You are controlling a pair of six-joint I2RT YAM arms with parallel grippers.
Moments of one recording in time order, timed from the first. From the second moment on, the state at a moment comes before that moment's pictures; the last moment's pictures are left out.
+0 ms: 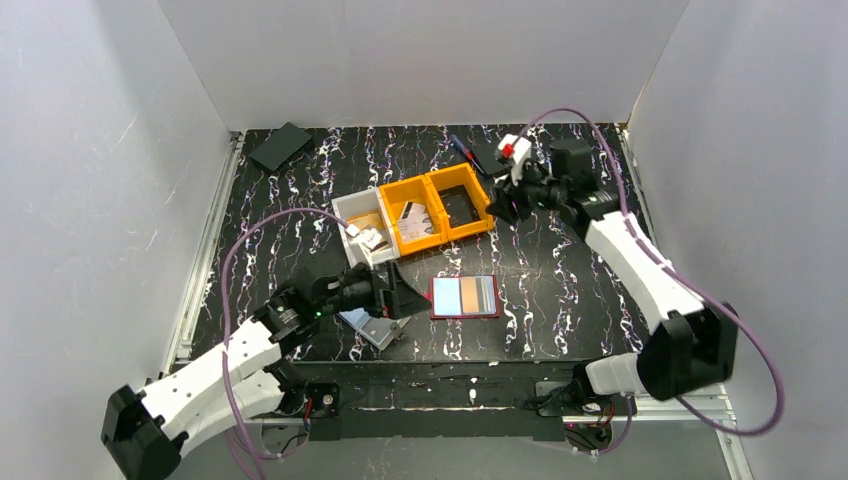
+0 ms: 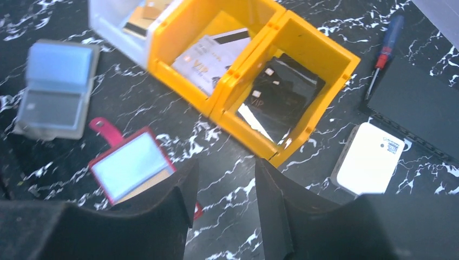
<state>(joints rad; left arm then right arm) -0.72 0.78 0.53 -0.11 0.42 -0.81 0.35 1.40 1.22 -0.40 -0.57 -0.37</state>
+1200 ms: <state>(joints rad) -1.13 1.69 1.22 -0.54 -0.21 -0.87 0.05 1.26 0.76 -0.37 -0.74 -0.29</state>
